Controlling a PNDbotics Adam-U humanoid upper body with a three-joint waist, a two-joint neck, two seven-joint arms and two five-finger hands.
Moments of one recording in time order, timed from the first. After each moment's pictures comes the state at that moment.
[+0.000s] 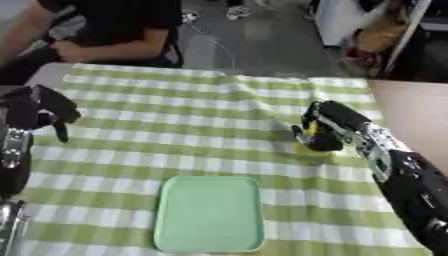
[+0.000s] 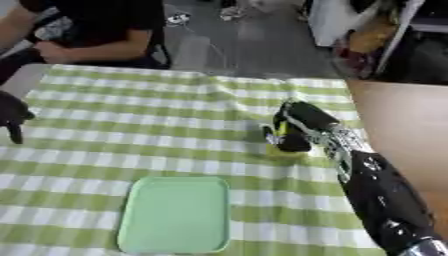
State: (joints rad) left arm -0.19 0.28 0.07 -1.92 -0.18 -0.13 0.06; right arm -0.85 -0.35 0.10 -0.77 1.06 -0.48 0.05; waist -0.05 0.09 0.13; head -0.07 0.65
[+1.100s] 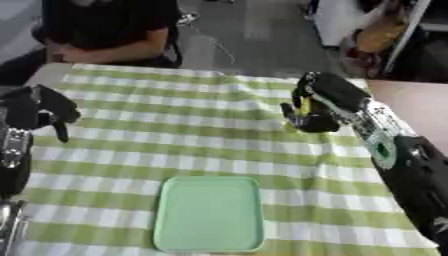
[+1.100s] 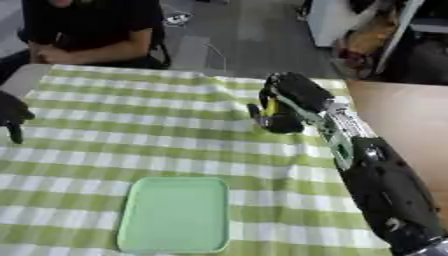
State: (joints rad) left arm -0.19 0.28 0.07 -1.92 -0.18 -0.13 0.06; right arm -0.83 -0.37 0.16 -1.09 1.04 -0.50 0.03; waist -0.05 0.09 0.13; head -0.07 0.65
